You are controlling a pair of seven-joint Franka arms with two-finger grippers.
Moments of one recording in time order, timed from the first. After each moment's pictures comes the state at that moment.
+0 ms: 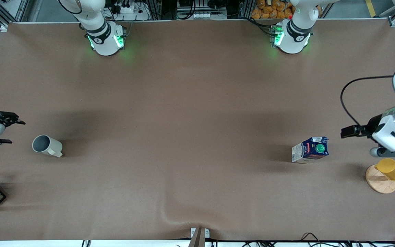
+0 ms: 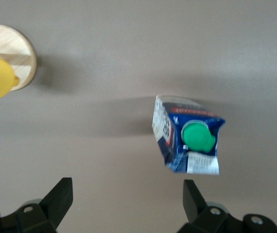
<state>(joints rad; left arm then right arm) 0.15 0.35 -0.14 -1.56 0.05 1.85 -0.02 -0.39 0.49 0.02 -1.55 0.06 1.86 -1.41</state>
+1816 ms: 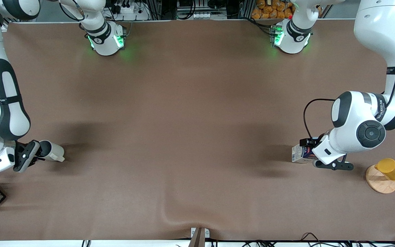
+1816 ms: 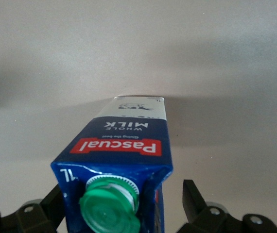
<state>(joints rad) 0.01 0.52 -0.14 -1.60 0.14 1.96 -0.08 -0.33 0.66 0.06 -1.58 0.06 2.21 -1.50</state>
